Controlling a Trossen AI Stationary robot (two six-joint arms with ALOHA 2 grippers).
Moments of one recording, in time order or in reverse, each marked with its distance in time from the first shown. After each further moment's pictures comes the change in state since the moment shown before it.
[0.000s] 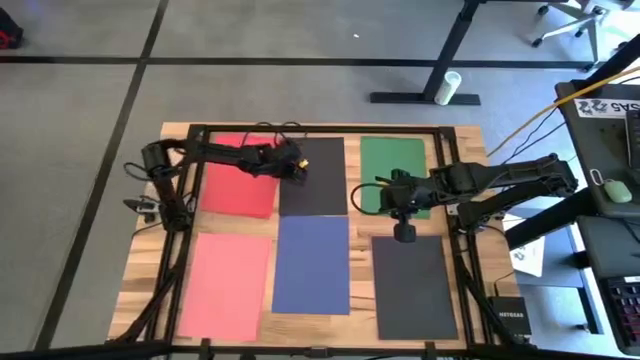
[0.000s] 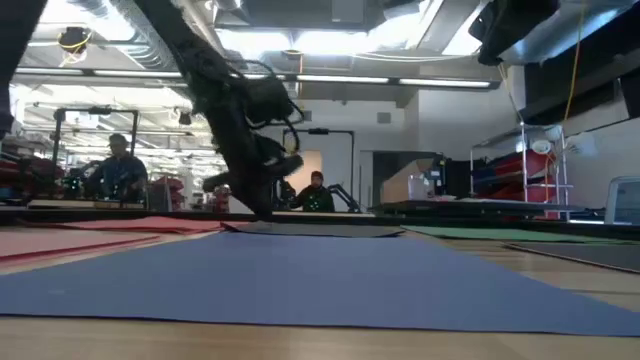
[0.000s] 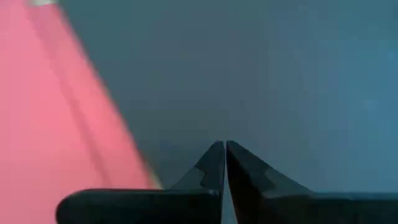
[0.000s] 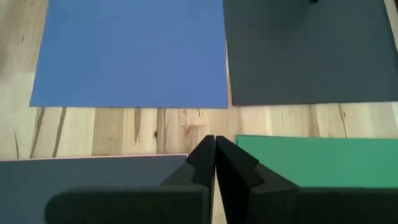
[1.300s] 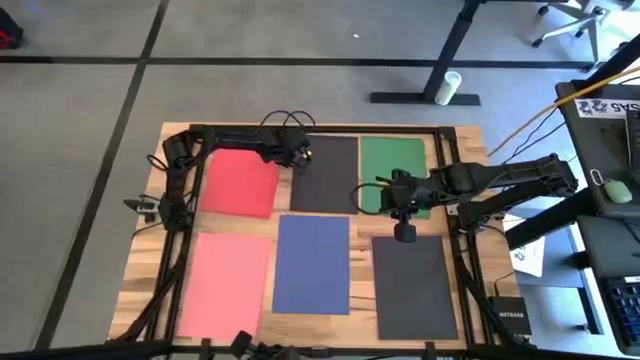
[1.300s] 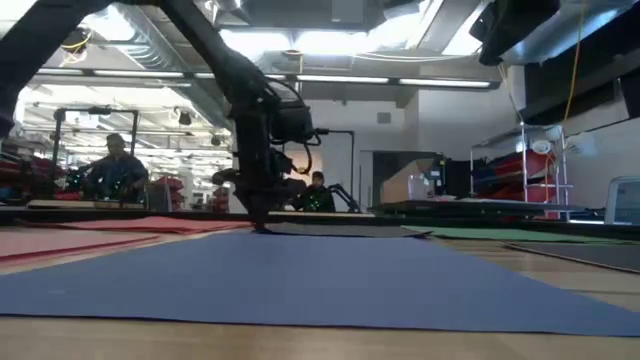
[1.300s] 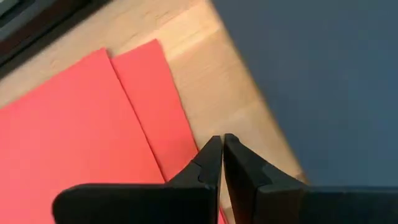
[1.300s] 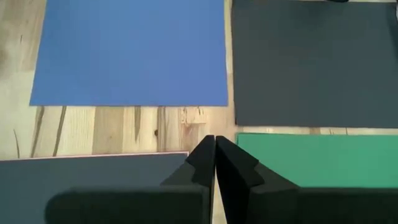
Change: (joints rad) left arm 0.102 0.151 0.254 -0.372 -0.167 0.100; right arm 0.000 0.000 0.000 -0.008 0.000 0.009
